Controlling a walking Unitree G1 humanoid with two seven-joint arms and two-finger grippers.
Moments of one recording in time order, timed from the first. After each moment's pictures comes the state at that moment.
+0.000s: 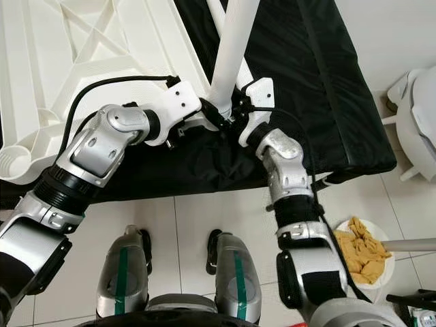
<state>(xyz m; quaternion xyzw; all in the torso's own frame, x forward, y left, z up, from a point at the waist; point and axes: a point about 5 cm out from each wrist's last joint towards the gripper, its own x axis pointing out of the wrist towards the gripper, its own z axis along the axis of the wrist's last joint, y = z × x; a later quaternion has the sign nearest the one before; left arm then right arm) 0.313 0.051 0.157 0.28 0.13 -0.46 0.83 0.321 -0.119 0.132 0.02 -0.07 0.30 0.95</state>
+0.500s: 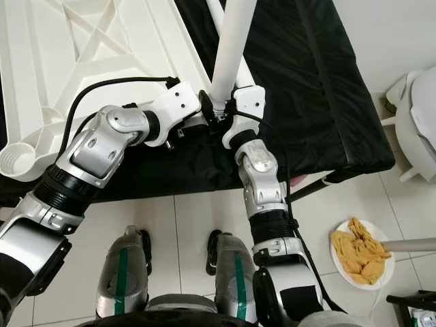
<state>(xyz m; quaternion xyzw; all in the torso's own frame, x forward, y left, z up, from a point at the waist) 0.313 0.051 0.155 0.28 0.13 -0.46 0.83 0.311 -0.096 0.127 0.04 -0.08 0.16 0.98</state>
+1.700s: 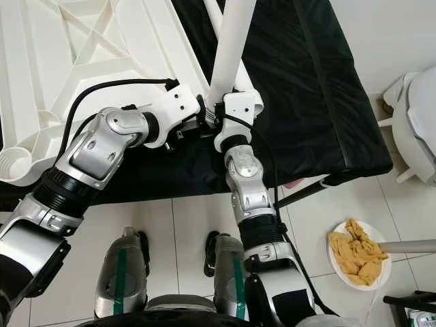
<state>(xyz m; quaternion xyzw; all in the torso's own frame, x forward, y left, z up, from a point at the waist) 0.311 0.052 0.153 0.28 0.13 -0.46 0.83 0.309 -0.092 0.121 0.02 -0.06 0.11 0.99</state>
